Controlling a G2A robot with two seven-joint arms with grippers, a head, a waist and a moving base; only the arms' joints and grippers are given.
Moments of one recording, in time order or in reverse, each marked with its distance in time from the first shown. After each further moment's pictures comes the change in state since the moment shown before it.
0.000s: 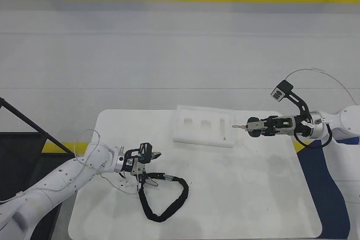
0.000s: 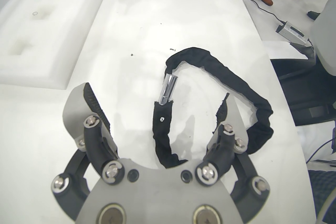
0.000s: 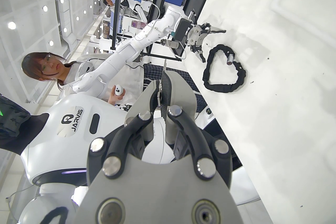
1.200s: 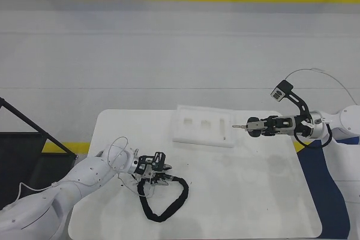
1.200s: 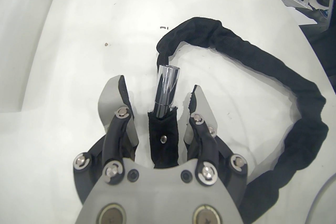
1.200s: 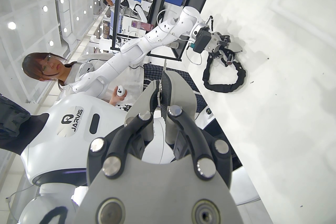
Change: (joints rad) left arm -0.067 -0.244 0.112 0.327 0.331 0.044 0.238; right arm 0.000 0.000 0.000 0.000 0.000 0.000 0.000
